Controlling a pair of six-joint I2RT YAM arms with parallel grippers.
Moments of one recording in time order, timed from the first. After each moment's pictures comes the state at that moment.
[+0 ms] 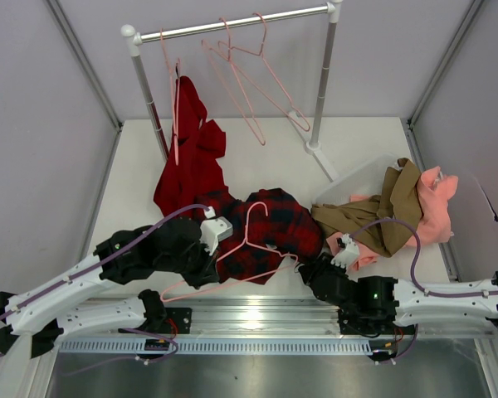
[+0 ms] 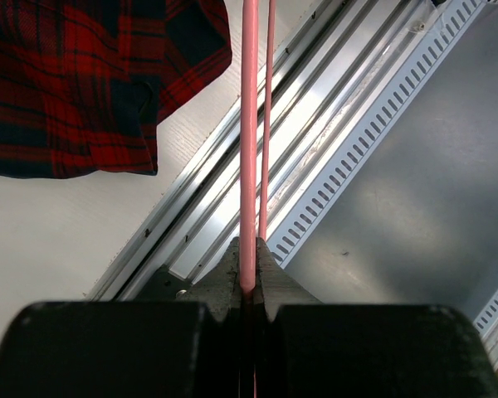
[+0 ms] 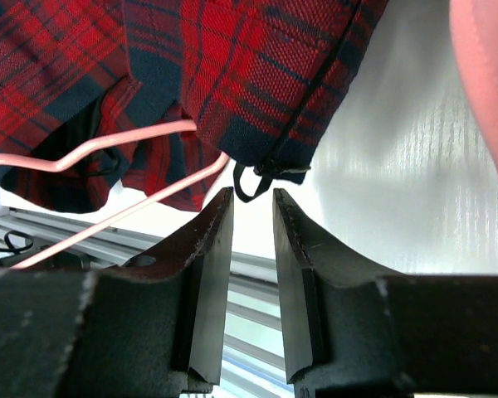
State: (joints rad) left arm -1.09 0.82 1.03 -1.08 0.11 -0.36; right arm 1.43 0.70 0.31 -0.42 0.79 1.45
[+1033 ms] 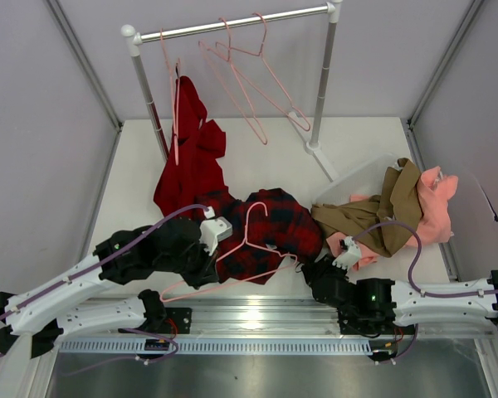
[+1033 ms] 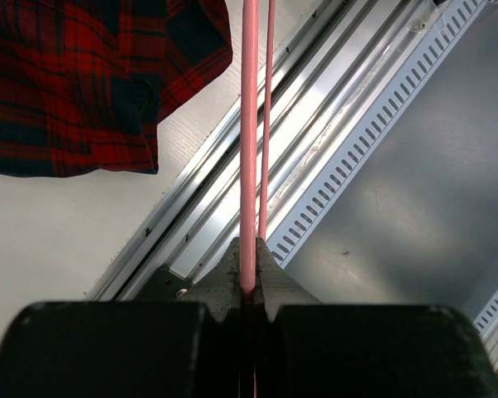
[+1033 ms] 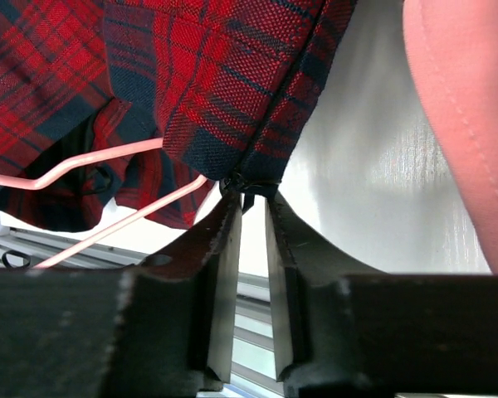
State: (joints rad) left arm -1.09 0.82 1.03 -1.08 0.11 -0.36; right arm 1.44 0.71 0.26 -0.36 0.86 1.49
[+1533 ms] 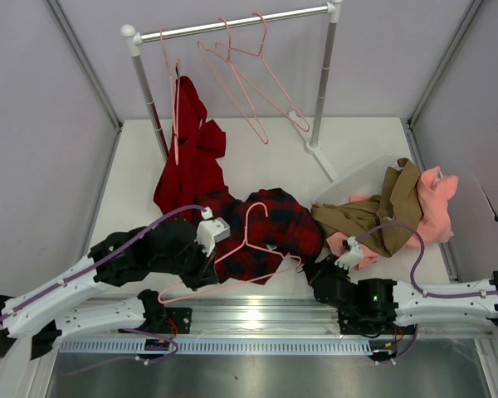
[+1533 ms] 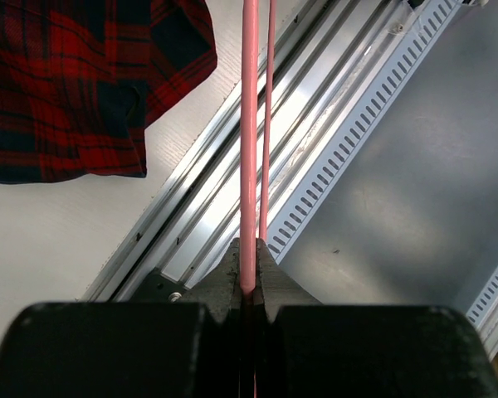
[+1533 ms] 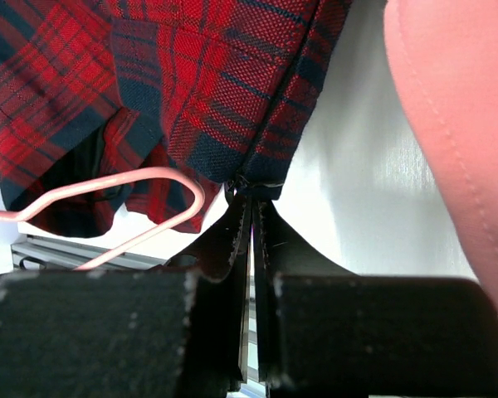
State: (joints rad) left arm -1.09 0.79 1.03 -1.08 0.14 -0.36; right arm 1.44 0.69 0.26 -0.38 0.88 1.52
